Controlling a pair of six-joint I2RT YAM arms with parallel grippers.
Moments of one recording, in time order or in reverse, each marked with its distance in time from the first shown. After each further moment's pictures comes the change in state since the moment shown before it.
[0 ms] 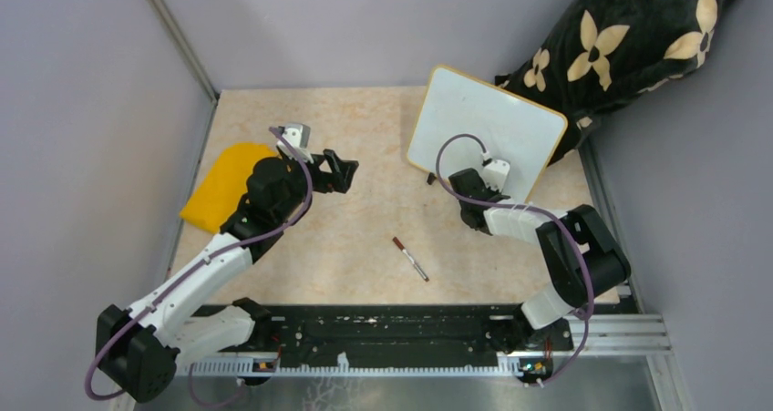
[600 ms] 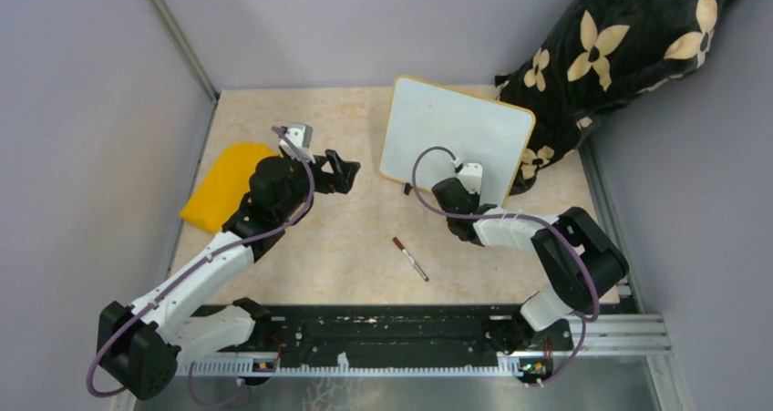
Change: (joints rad) left arm 0.000 0.017 0.000 0.000 0.012 -0.008; right arm 0.148 -0.002 -0.018 0.074 -0.032 -0.144
